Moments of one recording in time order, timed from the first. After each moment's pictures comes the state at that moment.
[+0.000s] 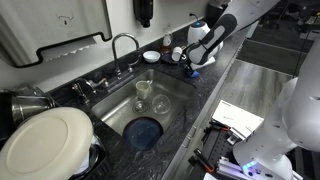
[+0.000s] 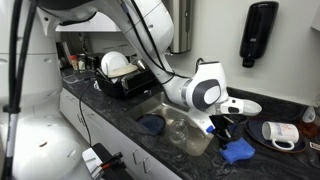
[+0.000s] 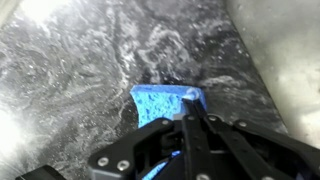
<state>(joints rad) 0.04 0.20 -0.56 -2.39 -0.34 2.70 0.36</state>
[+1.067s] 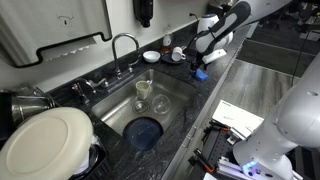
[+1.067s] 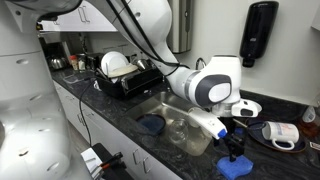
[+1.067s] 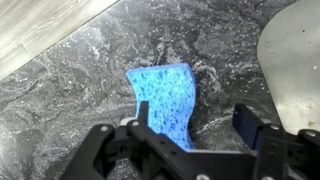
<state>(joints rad) -0.20 0.08 -0.40 -2.39 -0.26 2.52 0.09</state>
